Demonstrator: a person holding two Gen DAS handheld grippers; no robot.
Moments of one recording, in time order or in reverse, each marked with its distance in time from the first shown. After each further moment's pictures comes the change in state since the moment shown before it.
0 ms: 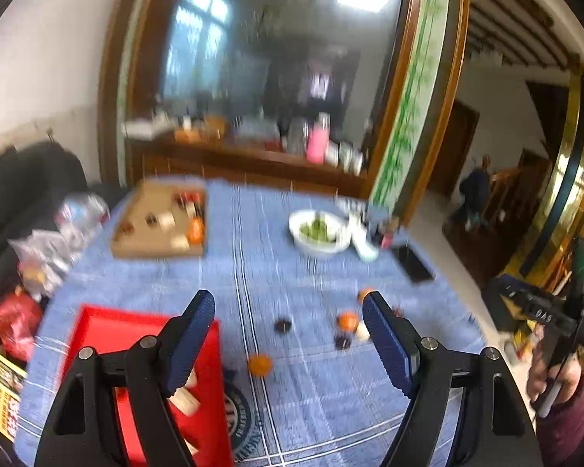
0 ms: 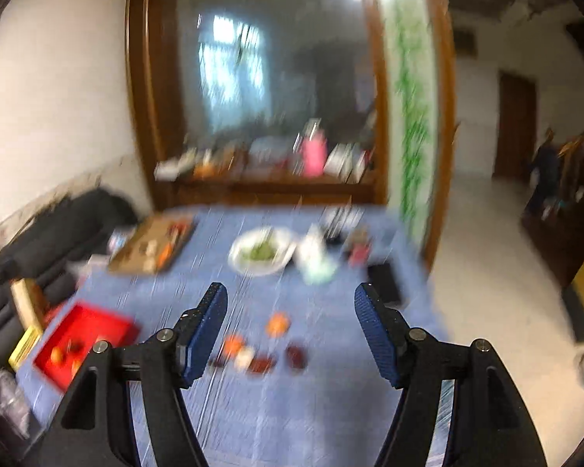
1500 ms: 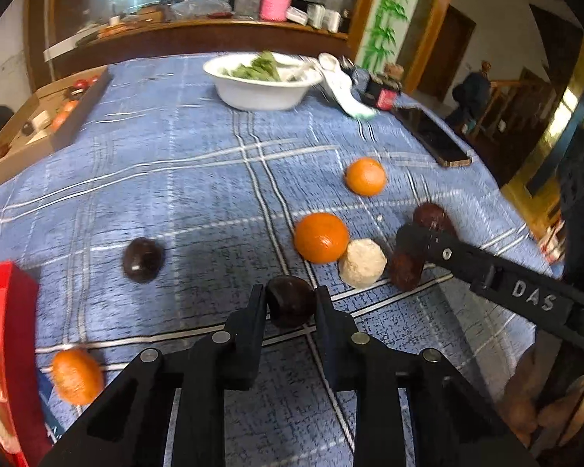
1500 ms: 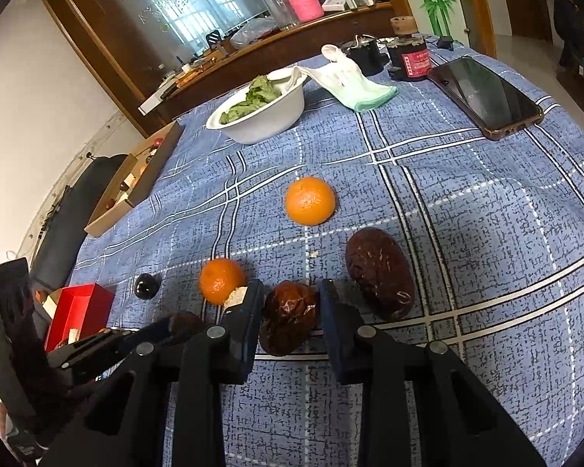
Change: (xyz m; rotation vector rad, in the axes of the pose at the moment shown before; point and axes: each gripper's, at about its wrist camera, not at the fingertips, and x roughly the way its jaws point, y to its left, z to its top) left arm 0.231 -0.080 -0.082 0.059 0.348 -0.048; right arm 0.213 -0.013 -0.097 0.290 0.326 0.163
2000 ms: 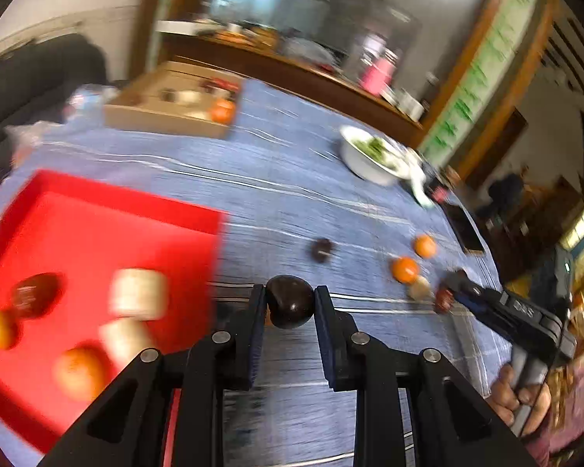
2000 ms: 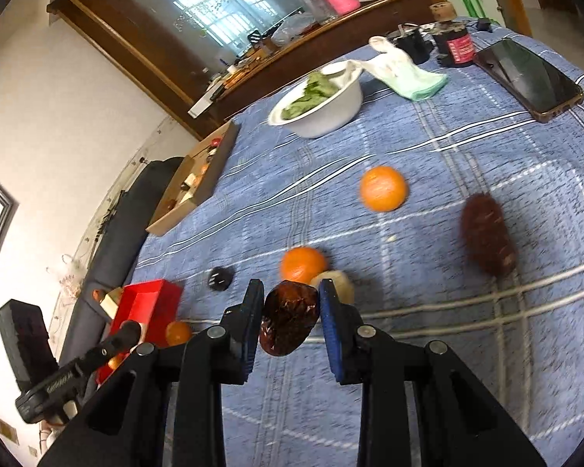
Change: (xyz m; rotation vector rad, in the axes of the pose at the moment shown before) left arm -0.127 0.122 -0.052 -0.329 -0.179 0.061; right arm -0.012 0.021 -0.005 0.042 0.029 0.237
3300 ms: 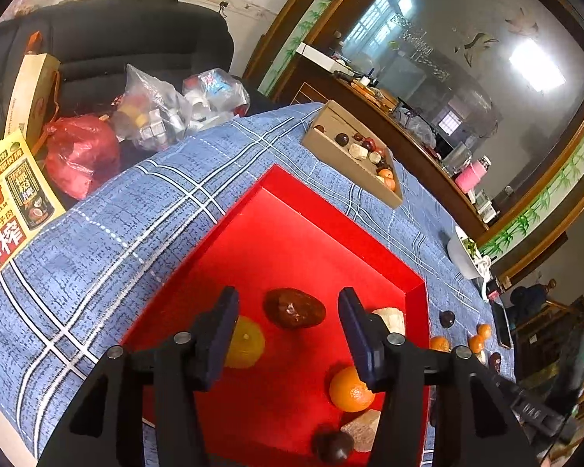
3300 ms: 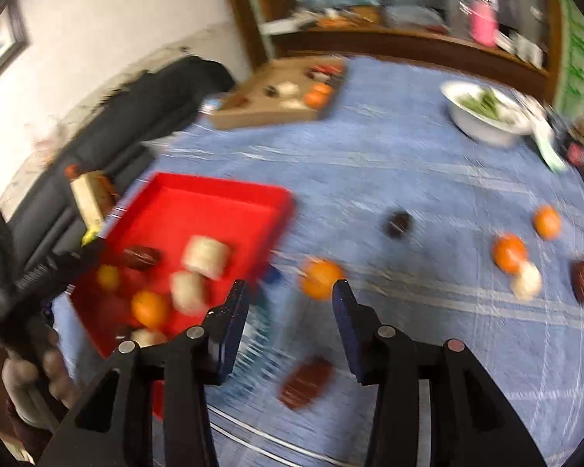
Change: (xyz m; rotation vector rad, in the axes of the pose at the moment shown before) left arm -0.062 0.193 -0.018 -0.344 -0.140 0.096; right arm 0.072 0.191 -0.079 -0.413 0.174 -0.195
